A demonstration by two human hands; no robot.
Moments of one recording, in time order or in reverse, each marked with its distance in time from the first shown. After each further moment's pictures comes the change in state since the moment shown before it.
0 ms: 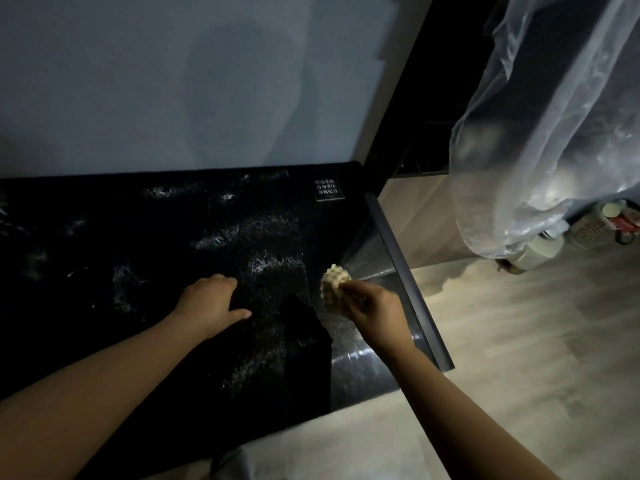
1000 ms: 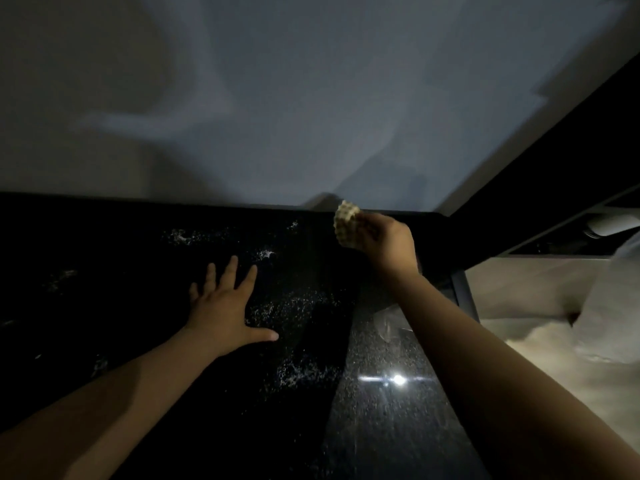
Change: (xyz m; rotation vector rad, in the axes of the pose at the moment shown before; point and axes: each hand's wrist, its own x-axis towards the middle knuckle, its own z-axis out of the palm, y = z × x) left_hand 0.189 -0.074 -0.030 -0.133 -0.050 -0.181; right_hand 0.355 -0.014 0.104 -0.014 -0.073 -0.093
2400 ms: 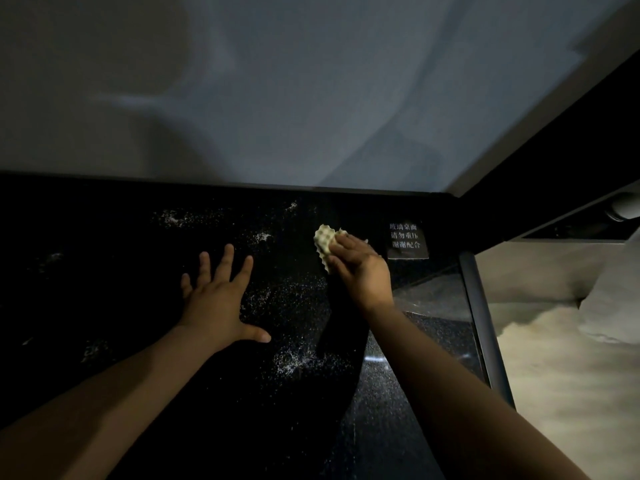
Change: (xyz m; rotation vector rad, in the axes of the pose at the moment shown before) left_hand 0.002 0.002 0.014 0.029 -0.030 -0.043; right_hand -0.050 0.039 0.069 0.068 -0.098 -0.072
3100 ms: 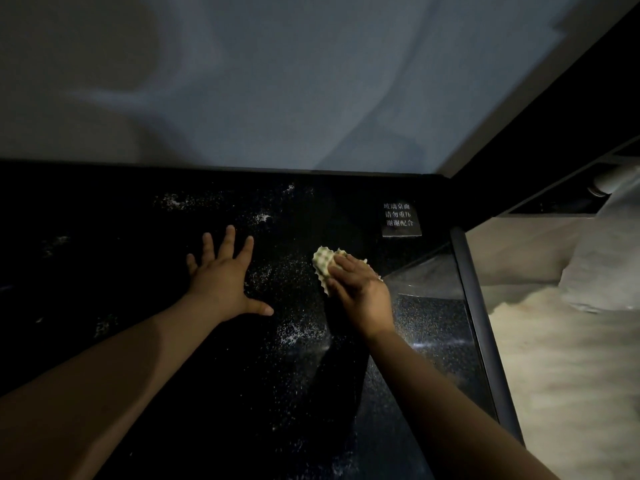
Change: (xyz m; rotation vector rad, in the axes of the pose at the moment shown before) left_hand -0.002 0.000 -0.002 0.011 -0.010 0.015; right_hand -0.080 -0.006 0.004 -0.060 0.011 0.007
